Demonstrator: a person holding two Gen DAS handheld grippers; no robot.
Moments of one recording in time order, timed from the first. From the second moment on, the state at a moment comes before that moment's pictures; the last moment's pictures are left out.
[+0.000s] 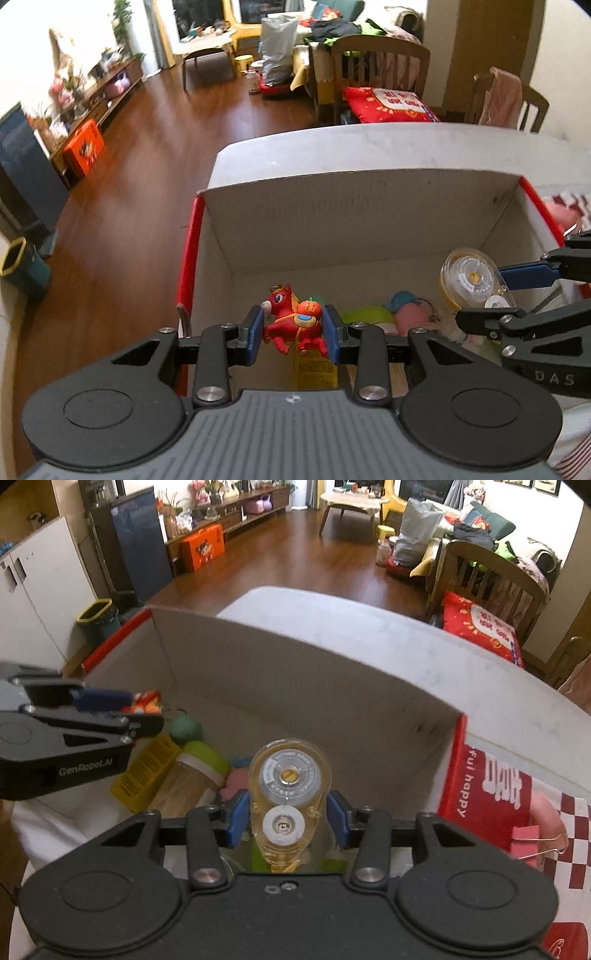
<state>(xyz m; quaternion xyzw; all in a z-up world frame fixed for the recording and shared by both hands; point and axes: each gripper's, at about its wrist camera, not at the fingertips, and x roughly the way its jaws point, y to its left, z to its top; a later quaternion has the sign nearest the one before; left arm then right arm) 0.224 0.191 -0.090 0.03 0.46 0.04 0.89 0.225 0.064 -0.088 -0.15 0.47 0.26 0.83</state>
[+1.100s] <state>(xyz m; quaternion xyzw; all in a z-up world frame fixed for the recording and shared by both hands) 0.216 0.181 -0.080 0.00 0.47 0.03 0.88 0.214 0.055 -0.077 -0.12 0.48 0.28 0.82</state>
